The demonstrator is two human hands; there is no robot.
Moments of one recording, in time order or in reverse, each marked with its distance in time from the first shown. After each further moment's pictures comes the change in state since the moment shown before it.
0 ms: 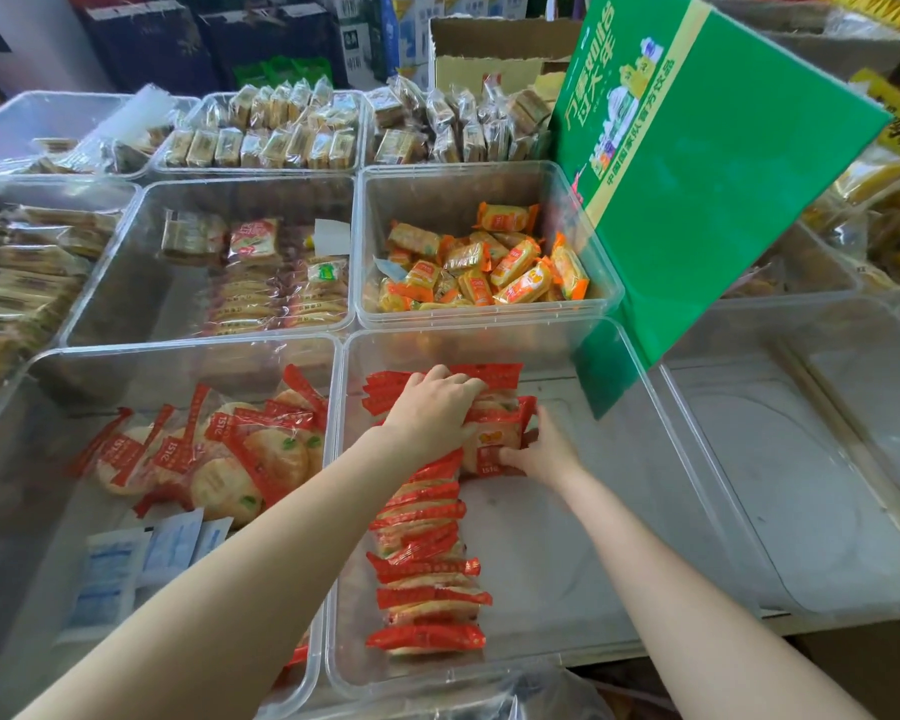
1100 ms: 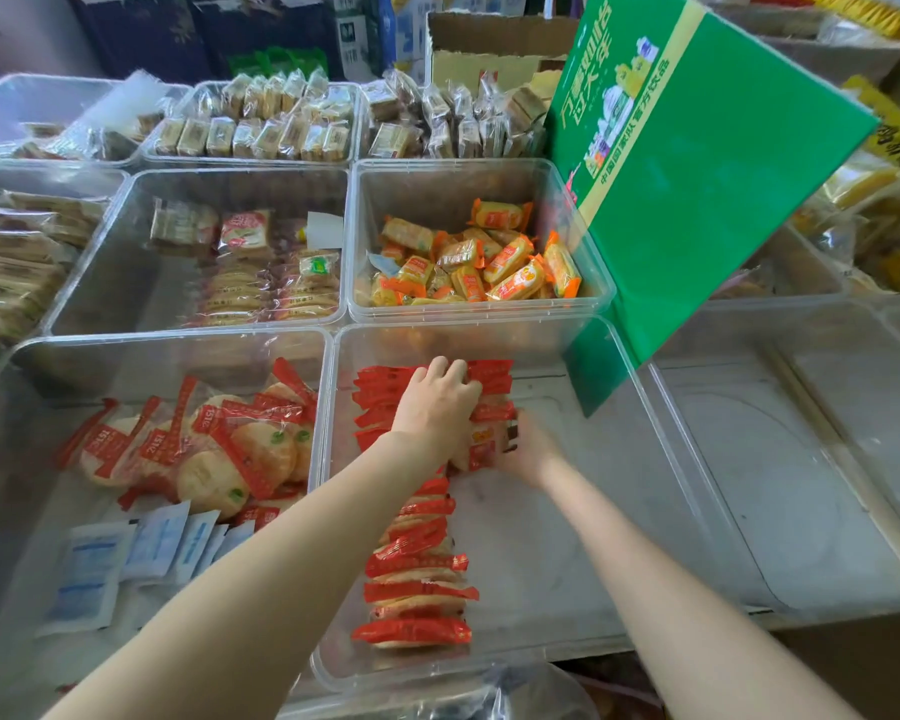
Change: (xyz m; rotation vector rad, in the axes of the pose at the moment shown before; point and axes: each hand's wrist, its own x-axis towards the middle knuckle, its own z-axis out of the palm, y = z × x) left_hand 0.005 0.017 0.008 0.110 0.106 -0.049; right_hand 0.005 -0.001 0.002 -0.108 -0.065 -0.078
